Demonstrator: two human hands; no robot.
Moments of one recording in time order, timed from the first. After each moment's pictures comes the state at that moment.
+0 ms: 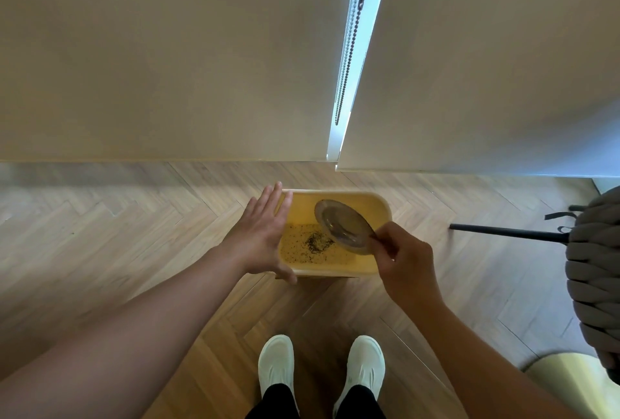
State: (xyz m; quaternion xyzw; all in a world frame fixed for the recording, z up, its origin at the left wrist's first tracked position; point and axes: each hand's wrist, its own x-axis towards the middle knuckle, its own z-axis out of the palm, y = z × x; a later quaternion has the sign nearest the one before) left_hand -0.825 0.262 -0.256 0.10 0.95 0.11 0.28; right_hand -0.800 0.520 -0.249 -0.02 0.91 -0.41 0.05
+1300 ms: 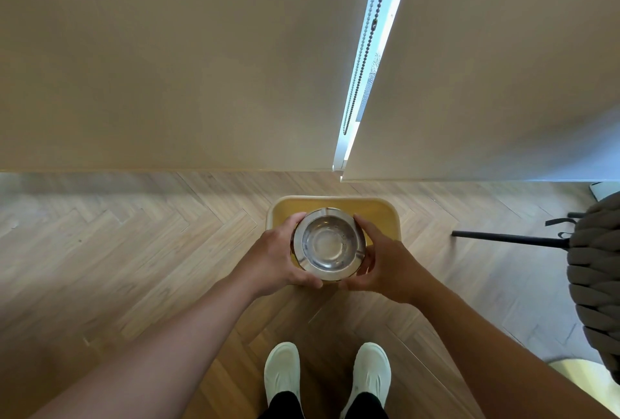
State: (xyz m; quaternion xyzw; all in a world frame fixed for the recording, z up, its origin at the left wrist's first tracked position) left_hand -0.795 0.262 -0.241 0.00 0.88 0.41 0.23; right_hand -0.817 0.500 -0.236 -0.15 0.84 -0.43 0.29
